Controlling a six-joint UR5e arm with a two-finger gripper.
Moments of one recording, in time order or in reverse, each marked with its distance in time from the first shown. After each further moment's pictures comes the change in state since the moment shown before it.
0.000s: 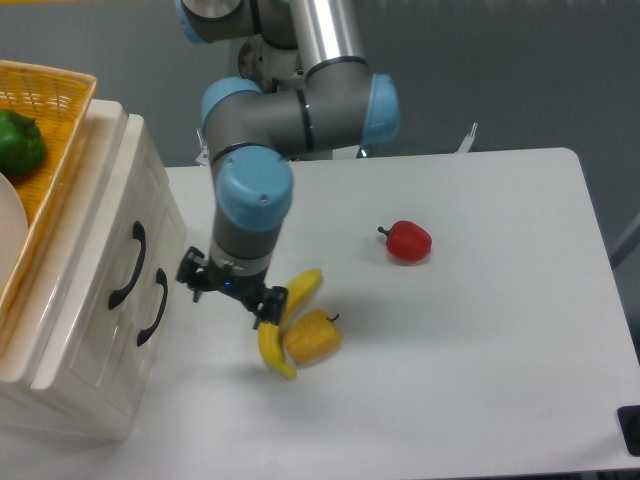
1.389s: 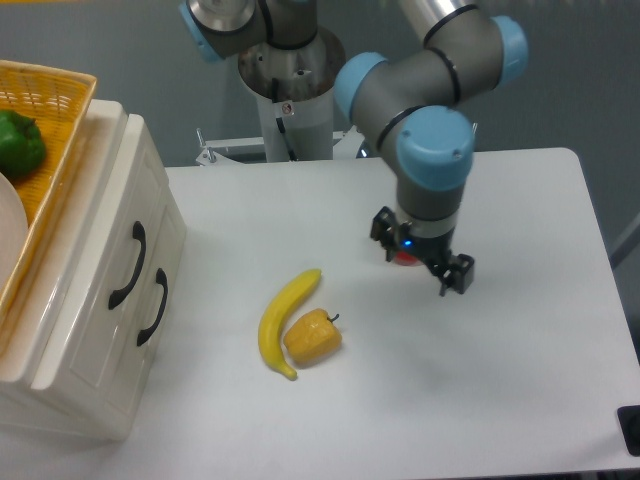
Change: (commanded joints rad) arm 0.308 0.002 -0.008 0.002 0.293 0.618
